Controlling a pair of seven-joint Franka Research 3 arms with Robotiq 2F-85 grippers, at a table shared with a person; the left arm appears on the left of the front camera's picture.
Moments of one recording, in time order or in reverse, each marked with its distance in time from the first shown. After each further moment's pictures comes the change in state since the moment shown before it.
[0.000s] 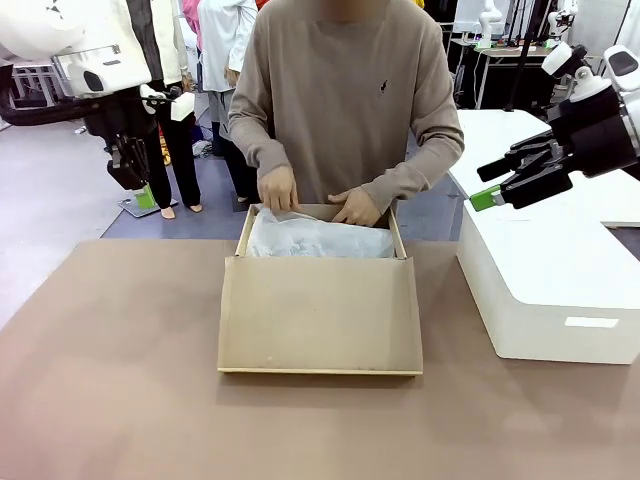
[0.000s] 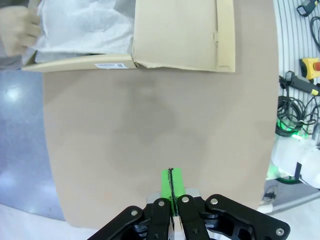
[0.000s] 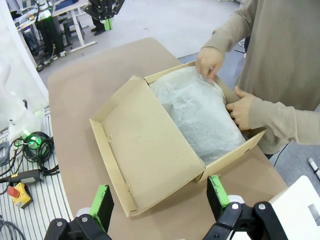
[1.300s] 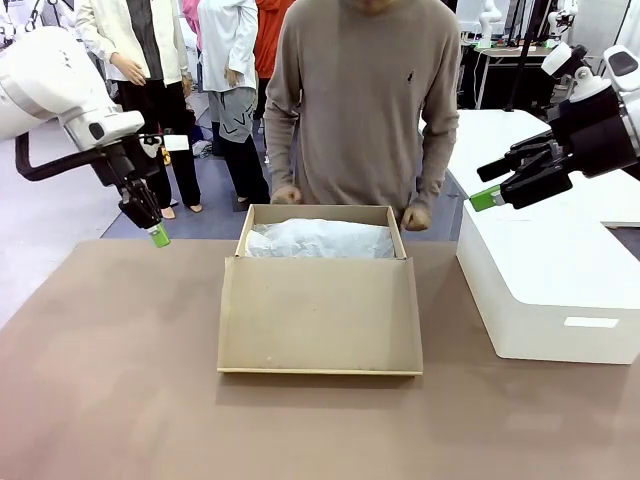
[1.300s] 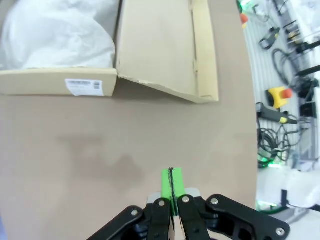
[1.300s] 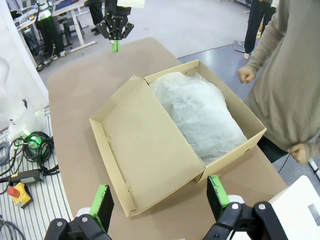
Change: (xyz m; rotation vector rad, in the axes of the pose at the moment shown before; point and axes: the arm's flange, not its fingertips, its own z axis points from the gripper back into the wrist) left arm -0.047 0.058 -0.096 -0.313 -0.257 0.060; right arm 0.000 0.000 0.000 0.000 0.001 0.000
